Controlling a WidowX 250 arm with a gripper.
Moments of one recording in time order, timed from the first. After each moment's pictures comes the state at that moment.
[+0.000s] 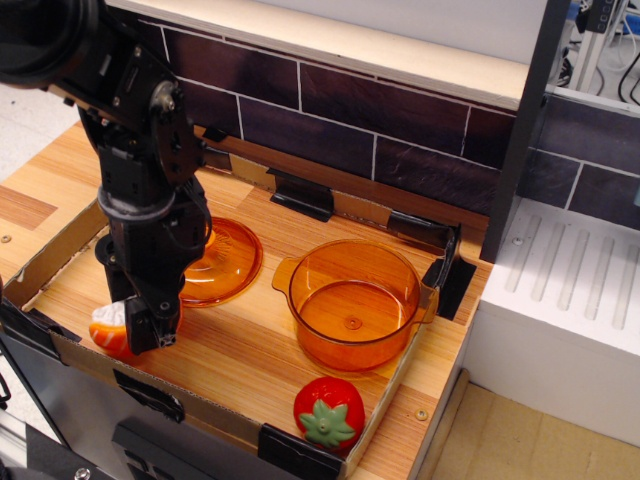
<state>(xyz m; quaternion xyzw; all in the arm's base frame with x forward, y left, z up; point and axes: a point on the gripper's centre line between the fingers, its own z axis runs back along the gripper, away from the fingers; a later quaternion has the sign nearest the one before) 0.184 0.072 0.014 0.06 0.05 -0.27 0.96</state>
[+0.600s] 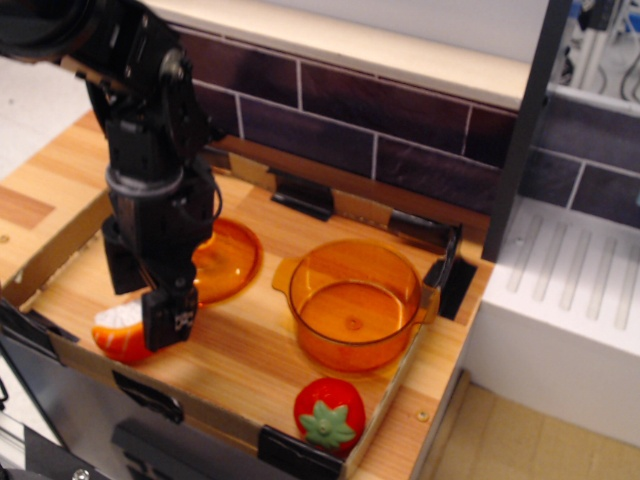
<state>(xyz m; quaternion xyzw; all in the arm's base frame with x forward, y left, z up) 0.187 0.069 0.026 0.02 0.07 -0.22 0.97</state>
